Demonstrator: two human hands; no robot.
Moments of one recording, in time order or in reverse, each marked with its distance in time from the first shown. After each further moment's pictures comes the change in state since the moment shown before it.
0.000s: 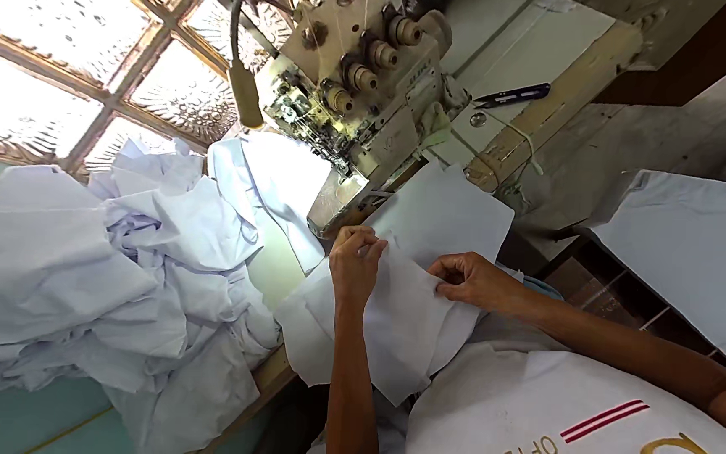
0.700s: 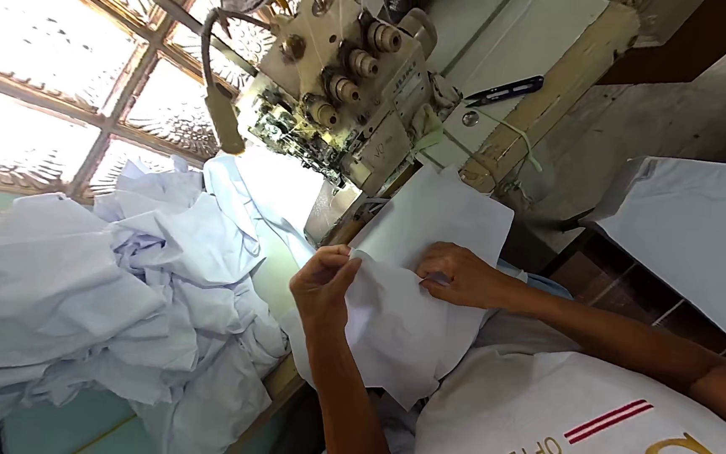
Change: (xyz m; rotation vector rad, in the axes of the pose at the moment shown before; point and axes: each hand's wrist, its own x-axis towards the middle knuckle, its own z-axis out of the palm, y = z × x) left_hand -0.010 -0.001 -0.035 -0.687 0.081 0.100; right_hand 0.031 0.021 -0.002 -0.496 0.071 -0.610
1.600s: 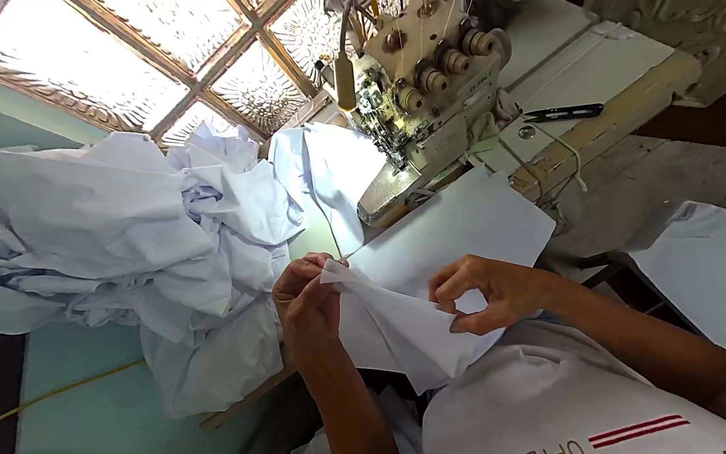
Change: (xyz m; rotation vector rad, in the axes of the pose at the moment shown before) left_hand -0.039 0.039 -0.052 -0.426 0.126 0.178; right_hand 0.034 -0.053 -0.007 0.471 -0.442 -0.404
